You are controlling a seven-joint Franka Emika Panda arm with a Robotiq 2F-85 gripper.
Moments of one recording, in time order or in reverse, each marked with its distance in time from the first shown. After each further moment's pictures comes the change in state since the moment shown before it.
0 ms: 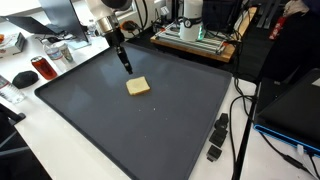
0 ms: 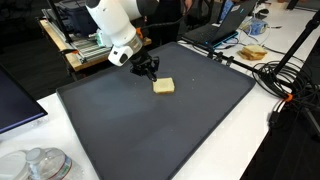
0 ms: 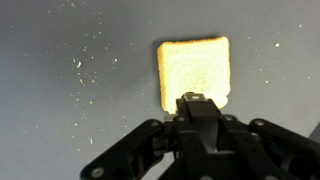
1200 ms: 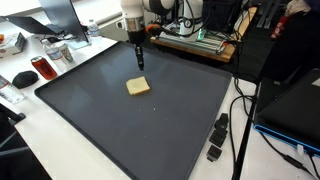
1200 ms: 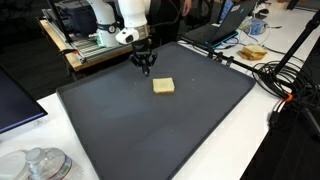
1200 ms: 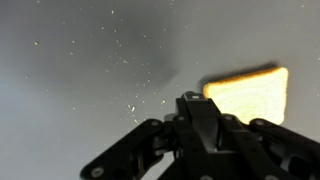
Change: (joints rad) arm 0.268 -0.166 -0.105 -0.351 -0.398 0.408 0.555
